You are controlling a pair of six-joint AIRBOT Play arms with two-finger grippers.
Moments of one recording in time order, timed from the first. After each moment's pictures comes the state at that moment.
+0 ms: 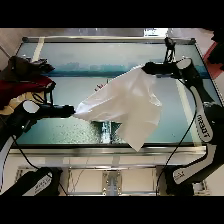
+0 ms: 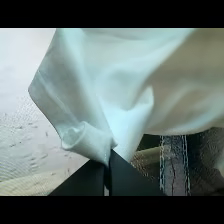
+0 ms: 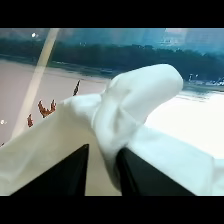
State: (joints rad) left arm -0.02 -1.04 0.69 0.99 -0.84 -1.28; right arm 0.03 -1.74 1.58 -0.77 0.76 1.07
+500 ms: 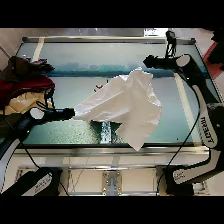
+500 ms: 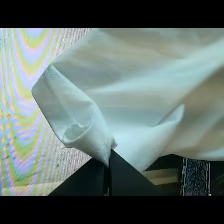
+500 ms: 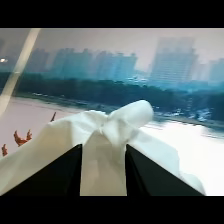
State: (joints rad) left arm -0.03 -1.05 0.60 0.99 -0.68 -1.31; right arm -0.02 -1.58 1.64 -1.05 0.79 1.24
